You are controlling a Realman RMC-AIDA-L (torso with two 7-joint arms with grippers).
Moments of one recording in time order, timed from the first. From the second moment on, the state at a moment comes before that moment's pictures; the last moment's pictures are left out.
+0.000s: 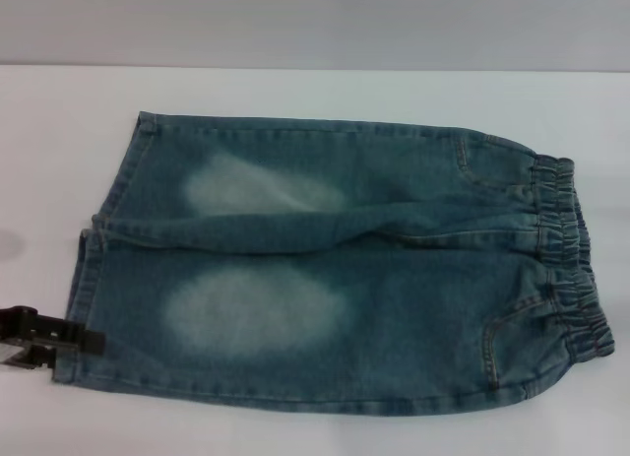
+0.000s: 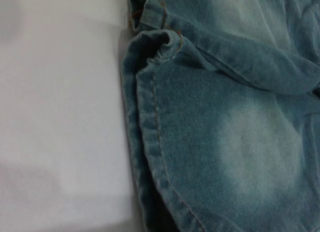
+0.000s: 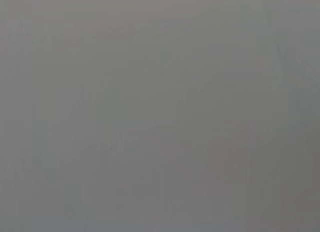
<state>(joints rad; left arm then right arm) -0.50 -1.77 0.89 0.53 2.21 1.64 -2.40 0.43 2.07 -0.18 -0.05 -0.83 -1.24 0.37</state>
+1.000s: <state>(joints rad) -0.51 -1.78 0.88 0.53 2.25 1.61 -2.40 0.37 2.04 -0.26 -0.28 -1.16 -1.21 0.99</state>
